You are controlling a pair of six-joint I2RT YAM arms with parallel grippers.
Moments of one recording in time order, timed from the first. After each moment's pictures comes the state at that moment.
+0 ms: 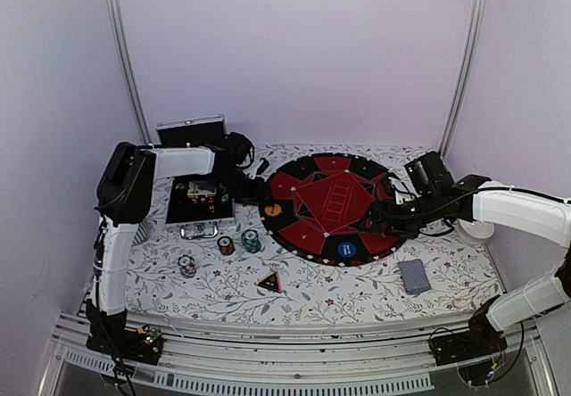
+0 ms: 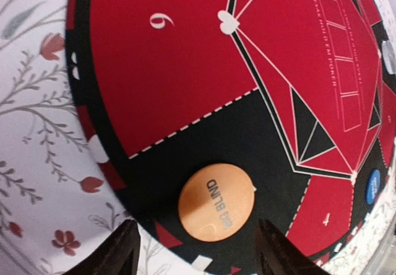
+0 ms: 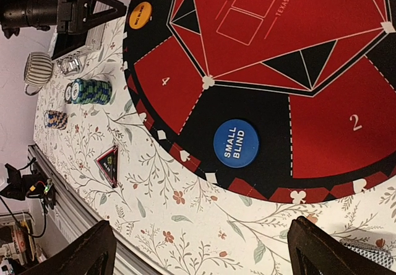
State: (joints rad) left arm -0.49 2.30 1.76 -0.54 0.36 -0.20; right arm 0.54 1.33 0.88 -0.47 -0.32 0.49
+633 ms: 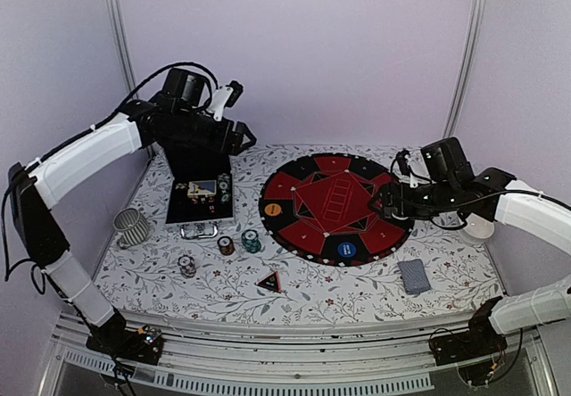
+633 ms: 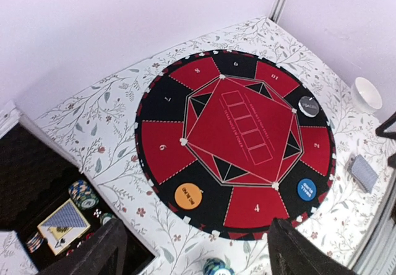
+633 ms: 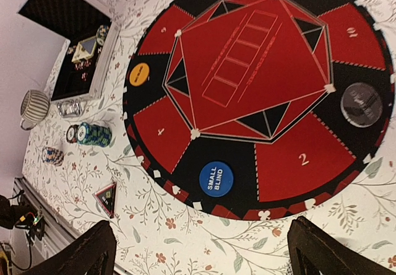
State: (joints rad) left arm -0.56 1.67 1.63 -0.56 0.15 -0.04; right arm 0.59 1.20 0.95 -0.52 -0.12 0.49
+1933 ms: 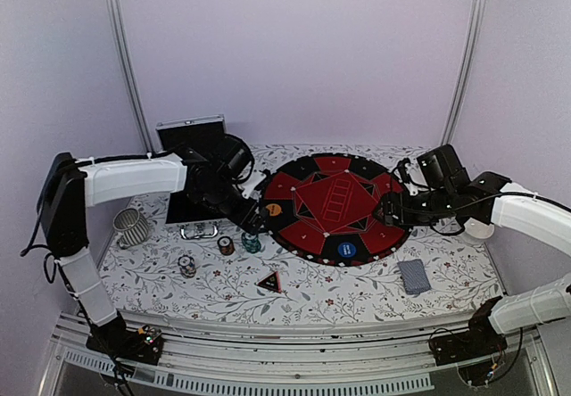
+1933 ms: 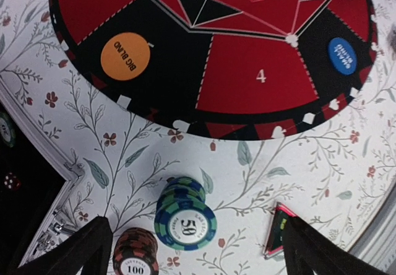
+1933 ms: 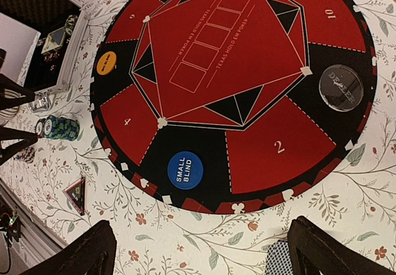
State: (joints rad) left arm -0.72 1.75 1.34 -0.64 0.09 -0.05; right arm 0.59 1.19 0.91 -0.55 -0.01 0.46
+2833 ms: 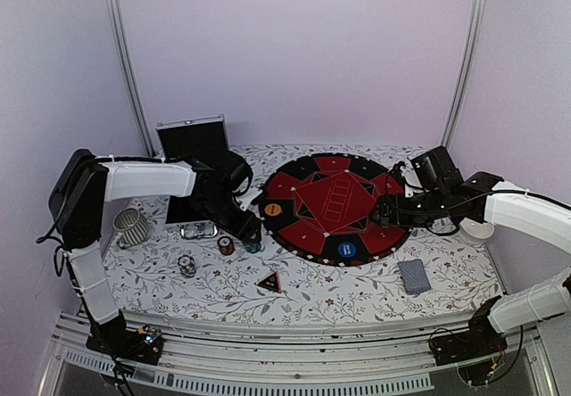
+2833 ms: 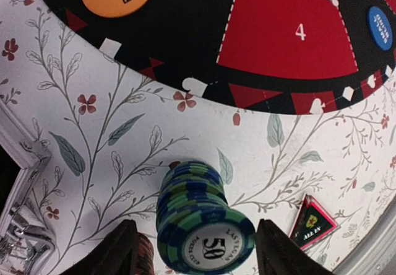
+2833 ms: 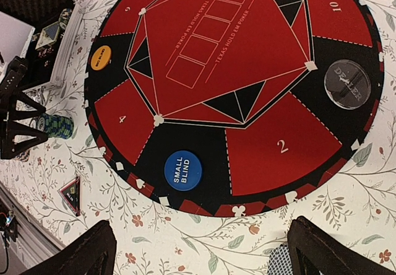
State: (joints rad) left arm -0.66 1.87 1.30 -0.64 0.16 -0.07; right arm 0.59 1.24 0.91 -0.53 -0.02 0.46
